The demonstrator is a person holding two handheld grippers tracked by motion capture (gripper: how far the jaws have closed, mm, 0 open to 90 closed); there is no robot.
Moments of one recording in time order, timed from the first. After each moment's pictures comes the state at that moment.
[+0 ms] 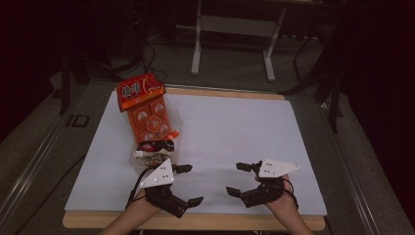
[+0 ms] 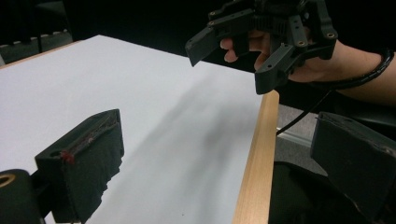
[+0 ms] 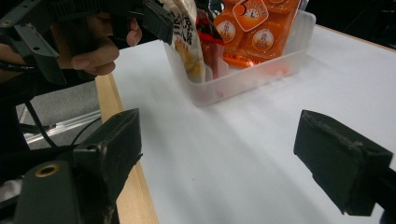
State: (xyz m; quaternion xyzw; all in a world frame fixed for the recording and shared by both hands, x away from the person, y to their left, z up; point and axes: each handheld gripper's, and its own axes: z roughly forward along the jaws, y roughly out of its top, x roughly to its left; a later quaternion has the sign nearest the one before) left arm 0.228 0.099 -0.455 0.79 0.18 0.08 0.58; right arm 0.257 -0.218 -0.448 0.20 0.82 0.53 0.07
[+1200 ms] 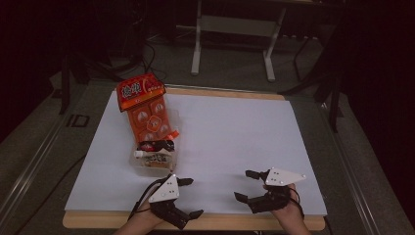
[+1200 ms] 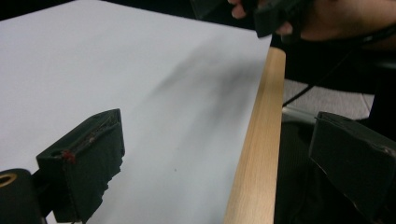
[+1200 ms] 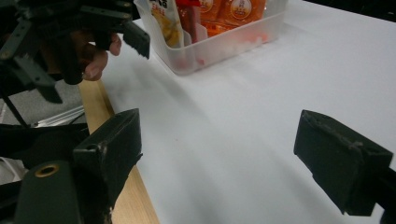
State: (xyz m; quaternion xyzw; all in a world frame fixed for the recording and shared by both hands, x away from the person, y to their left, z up) left arm 0.217 0.090 -0.506 0.82 0.17 0.08 0.54; right arm 0.248 -0.244 -0.478 0.24 0.82 0.52 0.09
